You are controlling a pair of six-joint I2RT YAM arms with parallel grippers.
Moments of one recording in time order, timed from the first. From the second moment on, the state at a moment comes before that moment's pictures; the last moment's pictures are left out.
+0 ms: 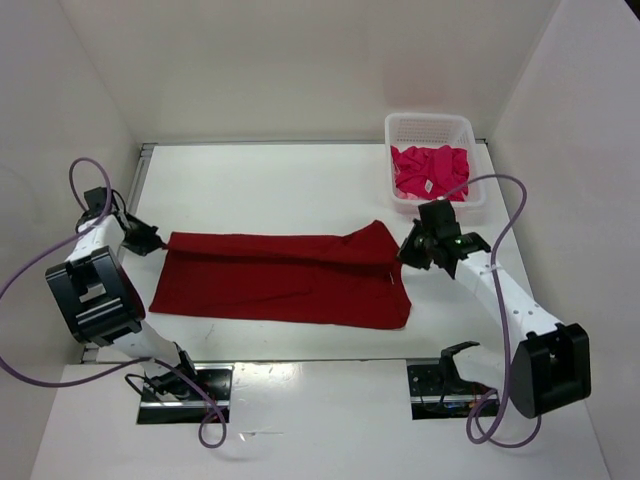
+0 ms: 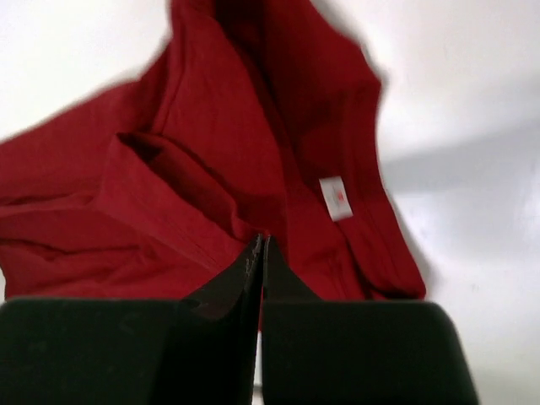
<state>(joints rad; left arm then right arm) 0.51 1.63 1.10 -0.54 0.21 -0.61 0.27 1.17 0.85 -0.57 -0.02 0.75</state>
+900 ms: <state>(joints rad) 0.29 1.47 1.00 -0.50 0.26 -0.66 0.48 1.33 0.87 -0.54 0.03 0.90</state>
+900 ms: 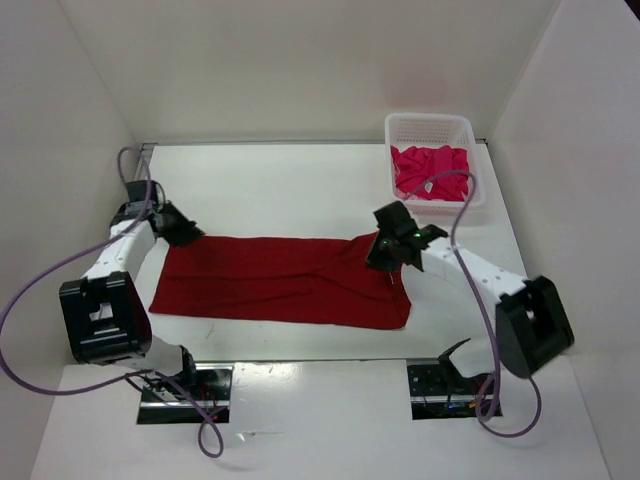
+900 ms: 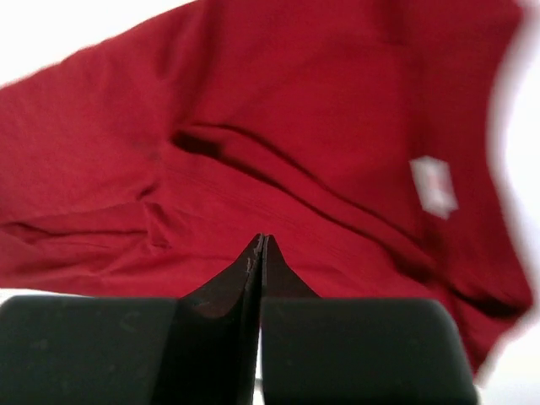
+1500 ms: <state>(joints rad) 0.14 1.72 0.96 -0.40 0.32 -0.66 0.63 1.76 1.12 -0.40 0.14 0.82</state>
